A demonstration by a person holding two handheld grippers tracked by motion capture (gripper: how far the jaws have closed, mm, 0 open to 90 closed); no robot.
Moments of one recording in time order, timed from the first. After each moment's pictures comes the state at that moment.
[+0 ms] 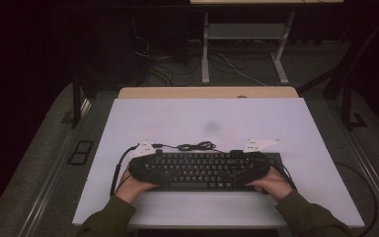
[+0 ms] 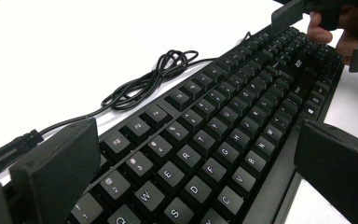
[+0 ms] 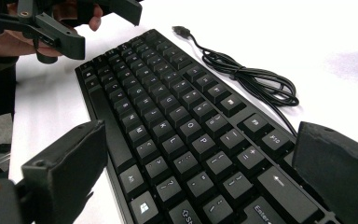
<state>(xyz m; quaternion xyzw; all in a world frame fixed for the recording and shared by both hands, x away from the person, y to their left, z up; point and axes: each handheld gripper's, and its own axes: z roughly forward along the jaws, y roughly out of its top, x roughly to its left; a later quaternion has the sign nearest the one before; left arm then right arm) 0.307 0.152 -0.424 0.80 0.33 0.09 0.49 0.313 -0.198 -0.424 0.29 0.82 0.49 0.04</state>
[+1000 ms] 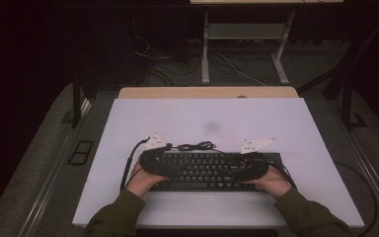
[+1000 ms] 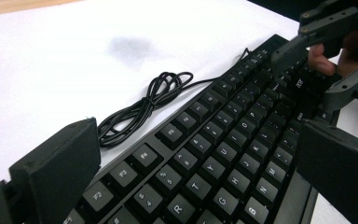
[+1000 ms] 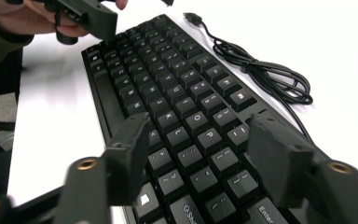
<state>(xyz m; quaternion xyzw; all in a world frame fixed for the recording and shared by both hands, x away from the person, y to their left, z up) 0.324 0.125 -0.420 0.80 0.32 0.09 0.50 0.316 -0.197 -0.425 0.26 0.84 0.48 0.03</state>
